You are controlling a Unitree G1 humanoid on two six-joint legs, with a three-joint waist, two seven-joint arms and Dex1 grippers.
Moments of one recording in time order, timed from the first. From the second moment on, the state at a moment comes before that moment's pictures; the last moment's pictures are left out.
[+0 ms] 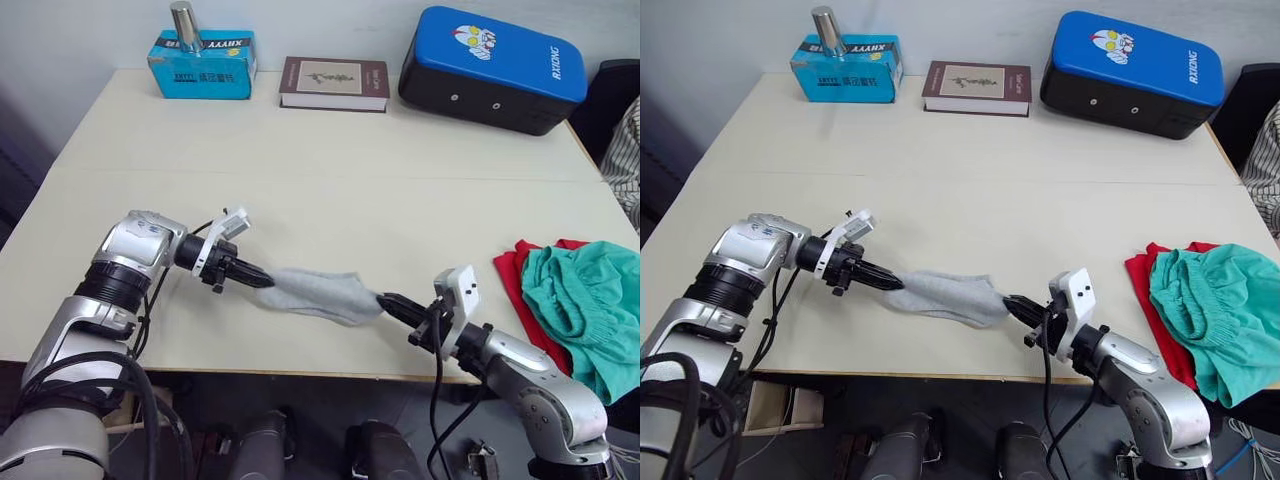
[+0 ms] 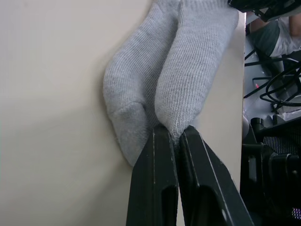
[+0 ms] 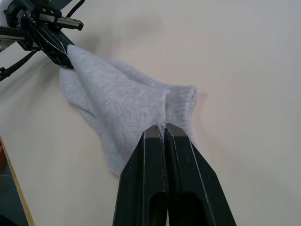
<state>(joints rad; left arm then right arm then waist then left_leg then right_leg) -0.94 0.71 -0.37 0.57 -0.27 0.81 -1.45 -0.01 -0.40 -0.07 -0.50 0.58 0.72 0.57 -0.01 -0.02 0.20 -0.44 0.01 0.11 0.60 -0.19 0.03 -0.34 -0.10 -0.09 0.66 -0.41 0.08</state>
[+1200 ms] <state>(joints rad) -0.46 0.51 -0.10 0.11 -0.23 0.43 -0.97 -0.21 -0.35 0.32 -0.23 0.18 0.34 0.62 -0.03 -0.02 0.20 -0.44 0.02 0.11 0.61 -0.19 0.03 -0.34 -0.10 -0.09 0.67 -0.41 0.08</state>
